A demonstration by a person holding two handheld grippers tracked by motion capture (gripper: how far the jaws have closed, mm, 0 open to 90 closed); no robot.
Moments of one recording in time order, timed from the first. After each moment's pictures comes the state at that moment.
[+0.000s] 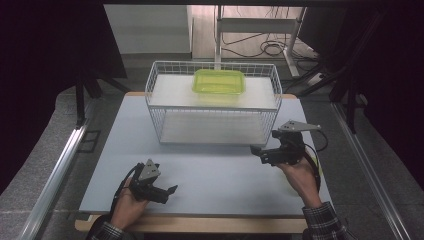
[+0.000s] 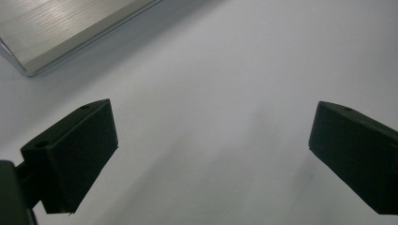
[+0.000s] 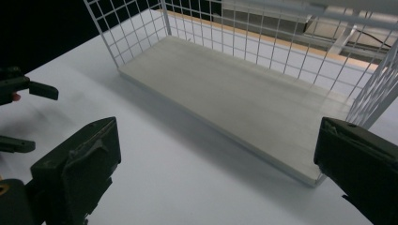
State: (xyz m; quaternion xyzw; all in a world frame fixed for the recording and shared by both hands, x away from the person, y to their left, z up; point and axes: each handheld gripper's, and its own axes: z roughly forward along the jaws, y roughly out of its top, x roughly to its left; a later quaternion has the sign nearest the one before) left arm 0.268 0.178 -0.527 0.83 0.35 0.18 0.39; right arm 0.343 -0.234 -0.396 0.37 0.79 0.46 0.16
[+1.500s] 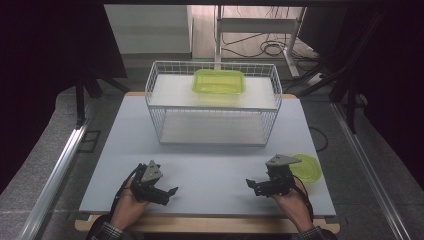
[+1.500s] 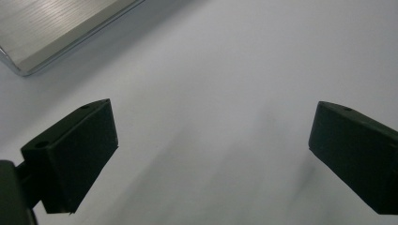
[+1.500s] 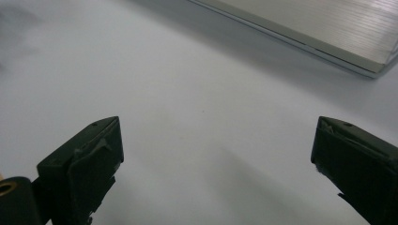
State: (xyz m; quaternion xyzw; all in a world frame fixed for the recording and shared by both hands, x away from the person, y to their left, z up) left arm 0.267 0.173 -0.529 0.84 0.34 0.18 0.37; right arm 0.309 -0.235 -0.490 0.38 0.83 0.38 0.14
